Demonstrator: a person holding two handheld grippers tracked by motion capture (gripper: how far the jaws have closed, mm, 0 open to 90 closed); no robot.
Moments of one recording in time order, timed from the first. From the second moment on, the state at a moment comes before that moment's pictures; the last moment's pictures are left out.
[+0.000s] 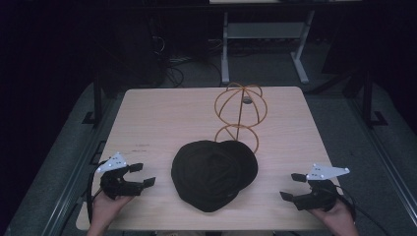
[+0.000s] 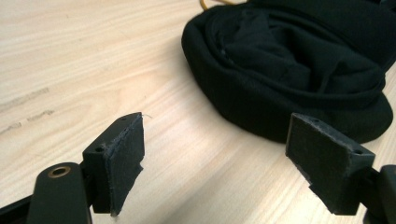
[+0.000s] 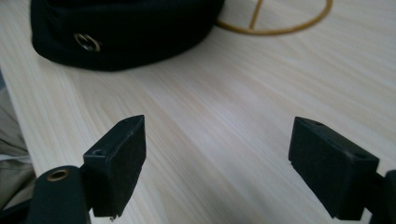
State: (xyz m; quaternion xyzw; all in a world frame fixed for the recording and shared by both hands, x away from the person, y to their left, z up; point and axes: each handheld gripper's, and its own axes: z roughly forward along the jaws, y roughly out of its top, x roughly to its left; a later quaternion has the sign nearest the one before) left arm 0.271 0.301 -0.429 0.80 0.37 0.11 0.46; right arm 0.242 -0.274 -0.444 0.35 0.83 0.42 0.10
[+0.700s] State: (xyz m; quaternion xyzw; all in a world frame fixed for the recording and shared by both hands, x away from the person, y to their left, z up) left arm 0.267 0.305 -0.429 0.80 0.37 0.11 0.46; right arm 0.260 -0.168 -0.372 0.22 0.88 0.42 0.08
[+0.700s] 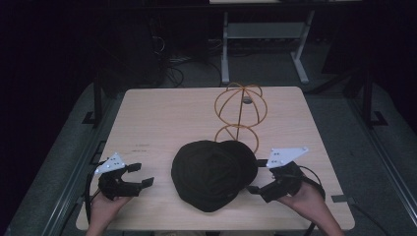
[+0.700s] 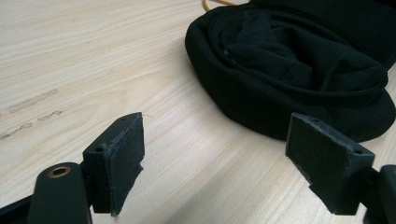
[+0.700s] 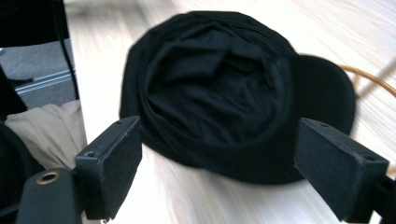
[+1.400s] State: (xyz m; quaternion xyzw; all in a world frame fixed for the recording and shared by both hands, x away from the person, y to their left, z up) left arm 0.270 0.303 -0.432 0.80 0.37 0.11 0.46; right arm 0.272 -0.065 -0.392 0.12 0.93 0.36 0.03
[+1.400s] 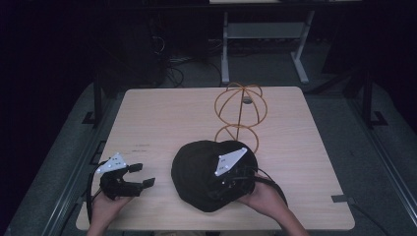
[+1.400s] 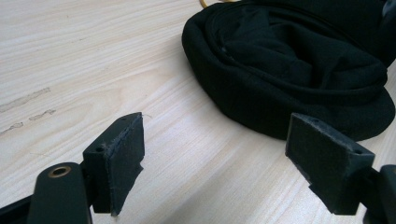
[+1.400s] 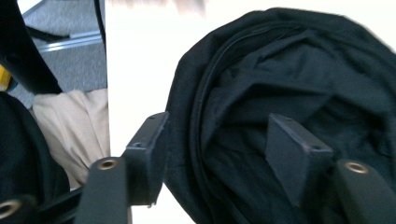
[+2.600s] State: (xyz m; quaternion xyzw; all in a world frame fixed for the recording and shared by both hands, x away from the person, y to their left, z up) left arm 0.269 0.299 -0.433 0.81 0.36 0.10 0.46; right arm 0.264 -0.019 -0.427 0.10 0.96 0.26 0.02
